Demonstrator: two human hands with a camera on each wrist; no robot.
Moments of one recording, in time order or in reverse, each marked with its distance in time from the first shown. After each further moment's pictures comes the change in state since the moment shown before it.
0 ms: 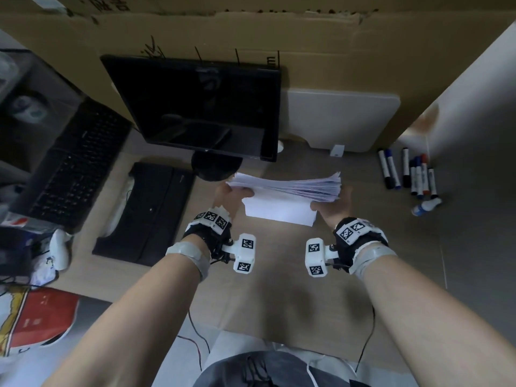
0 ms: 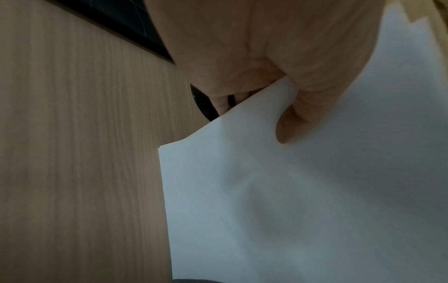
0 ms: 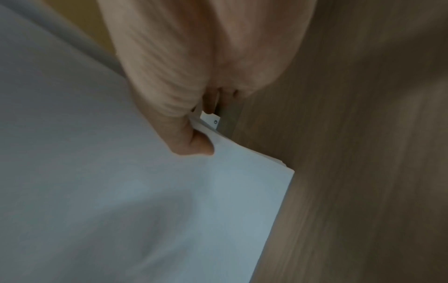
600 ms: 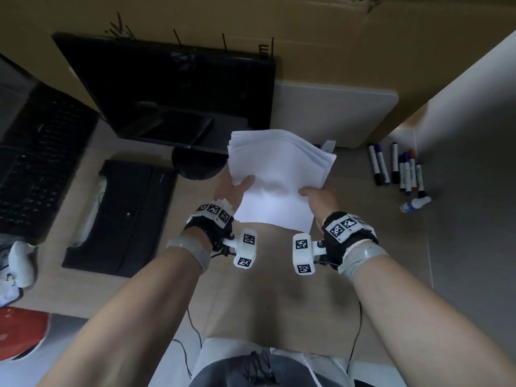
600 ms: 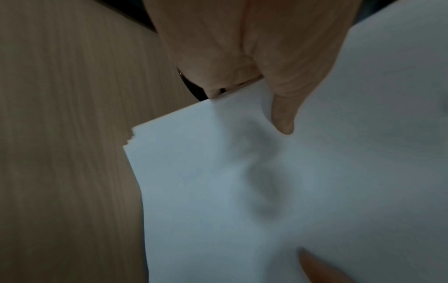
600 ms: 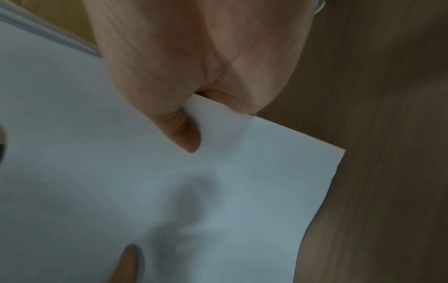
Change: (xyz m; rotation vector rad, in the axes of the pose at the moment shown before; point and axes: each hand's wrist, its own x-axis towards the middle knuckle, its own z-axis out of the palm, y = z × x) left_hand 0.055 -0.008 0.020 0.114 -0.106 0.126; right_hand 0.015 -0.024 0.027 0.276 0.044 0.199
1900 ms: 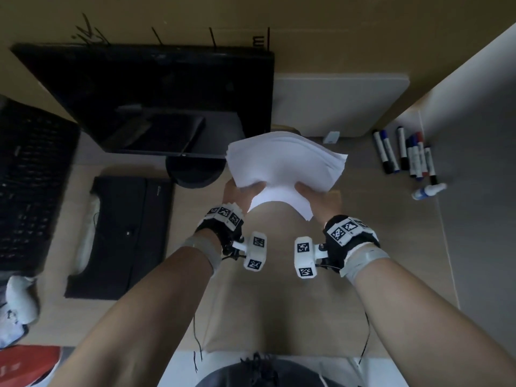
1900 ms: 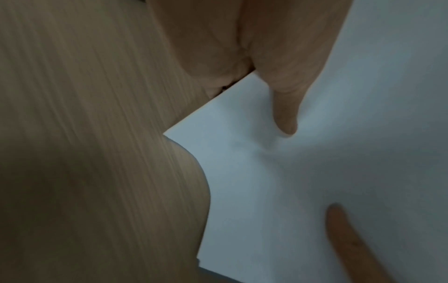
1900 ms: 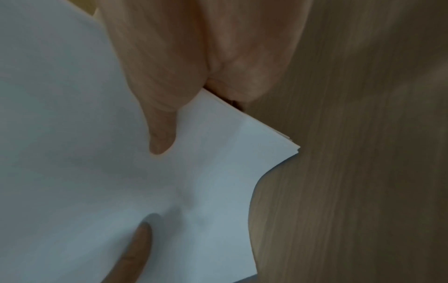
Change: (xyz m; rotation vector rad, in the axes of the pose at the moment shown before) left_hand 0.031 -0.003 0.006 -0.068 -0.055 -0.087; right_hand 0.014 0.012 0.024 0.080 0.104 -0.041
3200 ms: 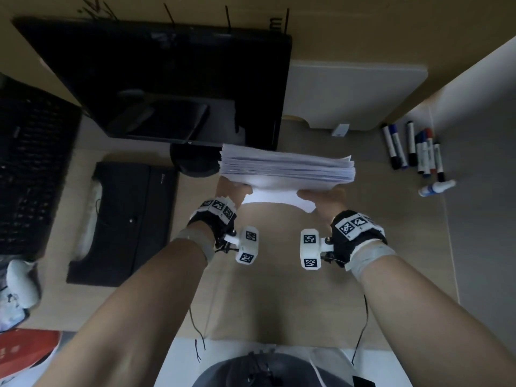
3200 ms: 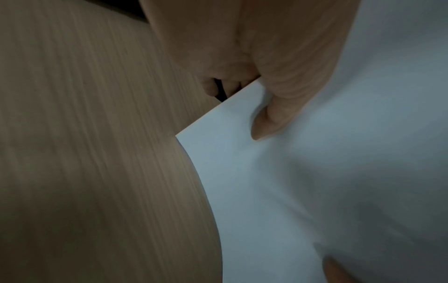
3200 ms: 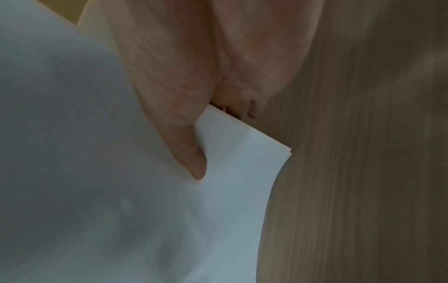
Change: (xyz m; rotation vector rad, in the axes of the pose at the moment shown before) left_hand 0.018 -0.017 -0.030 0.299 -0.028 -0.162; right_hand -0.003 0.002 0.004 -0.184 -0.073 0.084
